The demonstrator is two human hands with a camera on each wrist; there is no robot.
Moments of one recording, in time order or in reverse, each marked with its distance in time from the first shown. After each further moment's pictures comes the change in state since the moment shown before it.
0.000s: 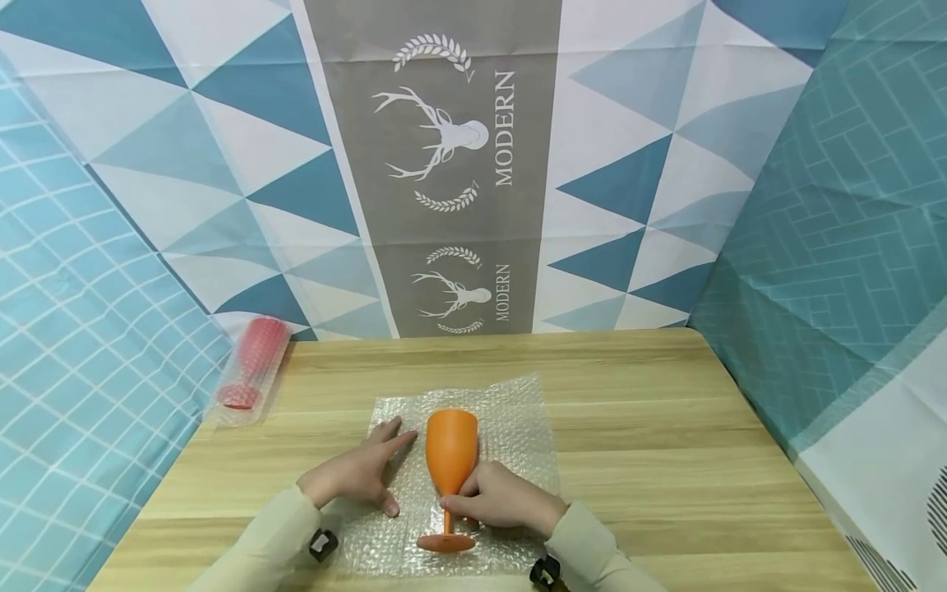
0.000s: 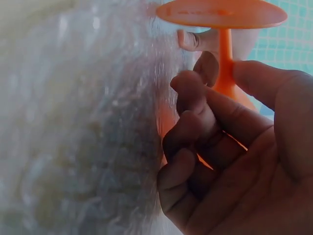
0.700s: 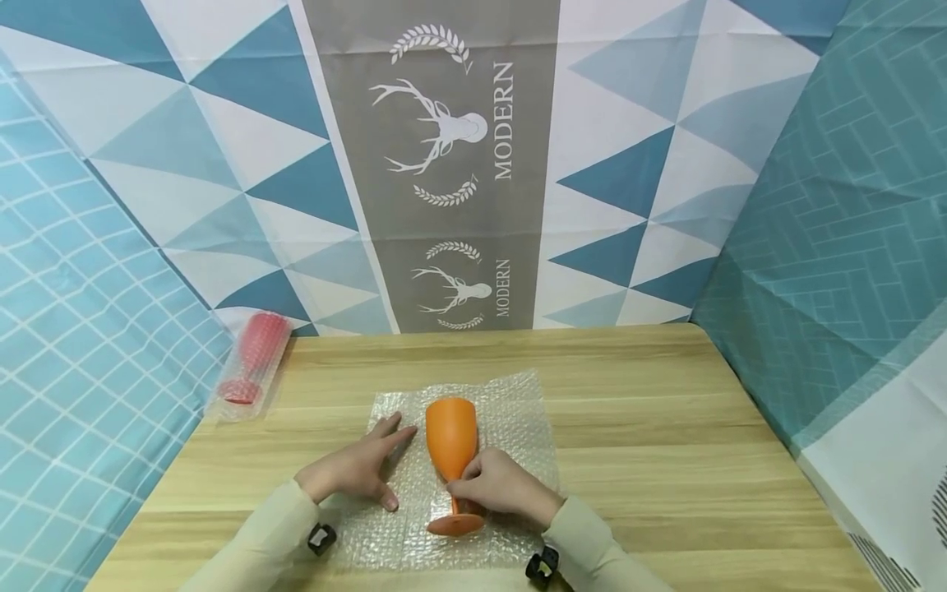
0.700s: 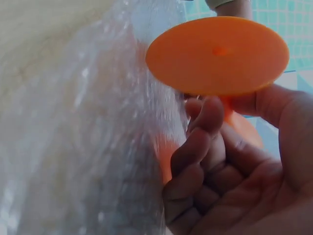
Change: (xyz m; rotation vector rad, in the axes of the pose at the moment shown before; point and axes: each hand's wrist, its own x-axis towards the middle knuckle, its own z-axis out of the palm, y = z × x) left_hand -0.001 -0.002 0.000 -0.036 -0.023 -0.002; right_hand 0.004 0.001 0.001 0.119 0.112 0.160
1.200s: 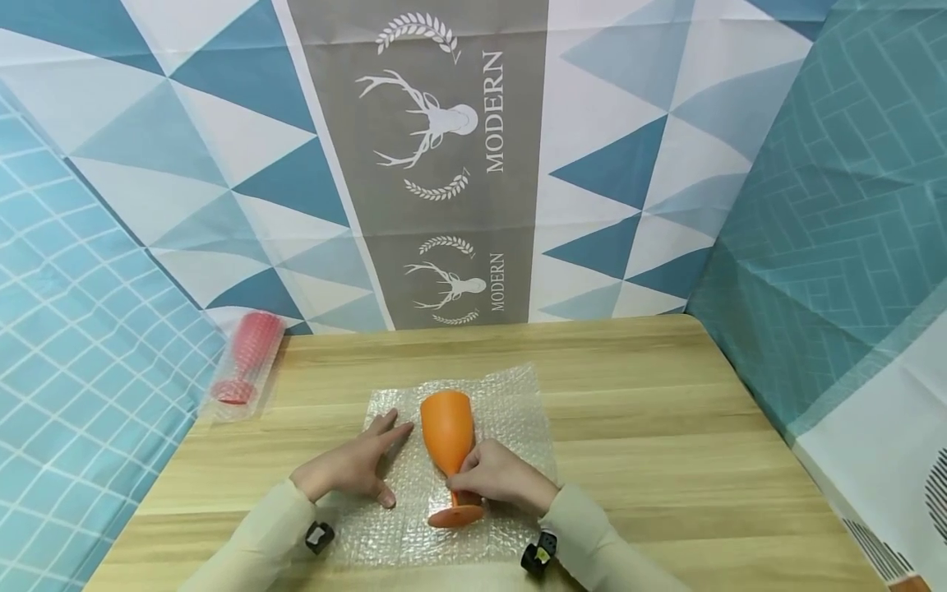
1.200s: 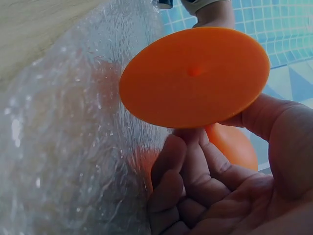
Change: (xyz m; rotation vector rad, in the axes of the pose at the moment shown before) left_hand 0.004 -0.002 -0.002 0.010 -0.007 0.011; right_hand 0.003 -0.004 -0.007 0.079 -0.015 0.082
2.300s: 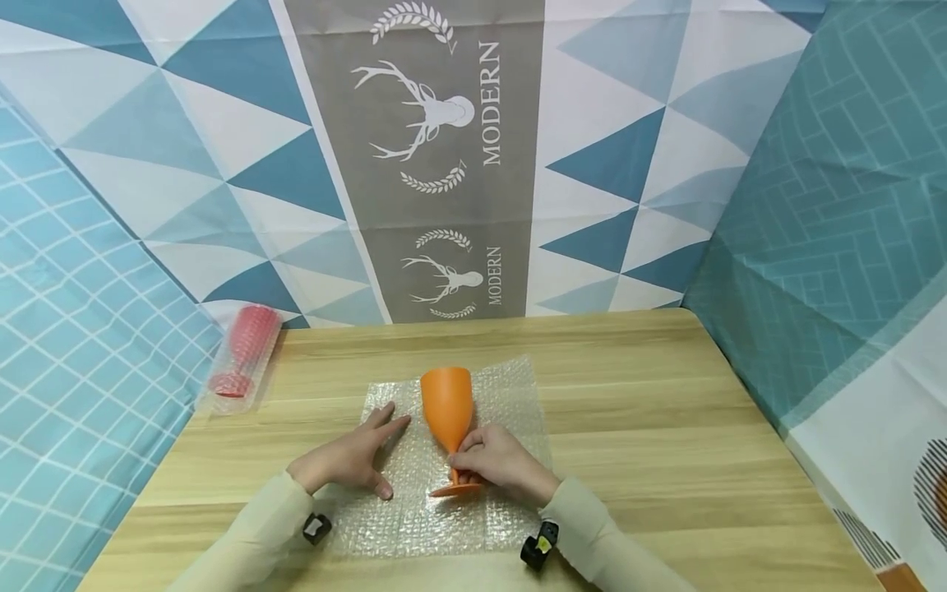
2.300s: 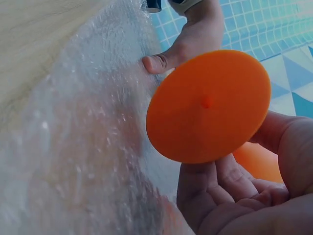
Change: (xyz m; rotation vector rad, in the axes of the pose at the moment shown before) left_hand -0.002 0.000 0.002 -0.007 -0.011 -0.002; right_hand 0.000 0.008 -0.003 0.230 0.057 -0.028
